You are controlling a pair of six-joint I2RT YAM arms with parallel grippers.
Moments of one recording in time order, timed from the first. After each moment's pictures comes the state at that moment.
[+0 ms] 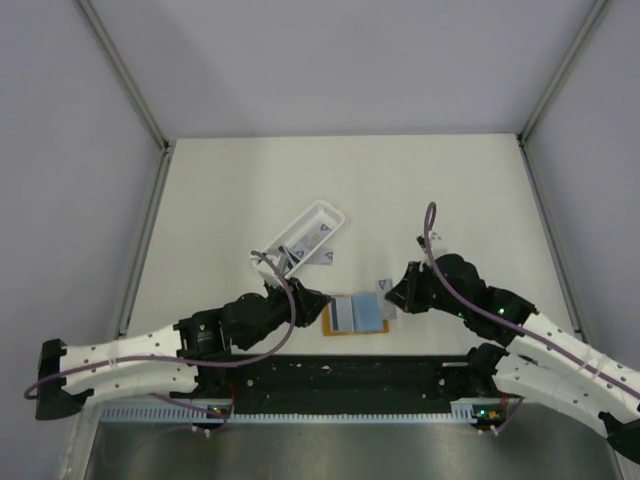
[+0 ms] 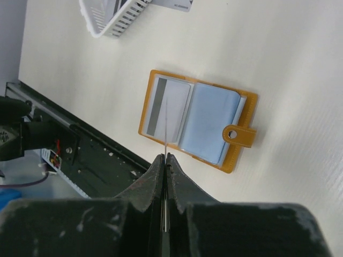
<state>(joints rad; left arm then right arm) -1.32 0.64 0.49 -0.09 -0.49 -0.75 0.84 0.67 0.60 -0.49 0.02 0.74</state>
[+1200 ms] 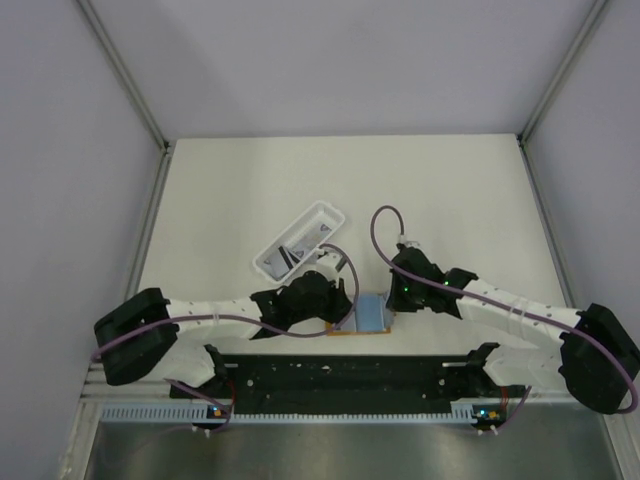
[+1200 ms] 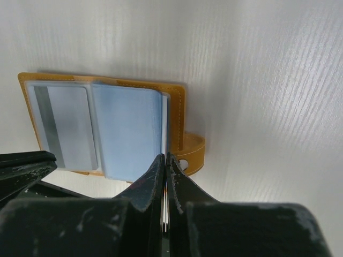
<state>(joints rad) -1.07 1.32 0.54 0.23 -0.08 -0.66 0.79 1.16 0.61 -0.45 0.08 0.76</state>
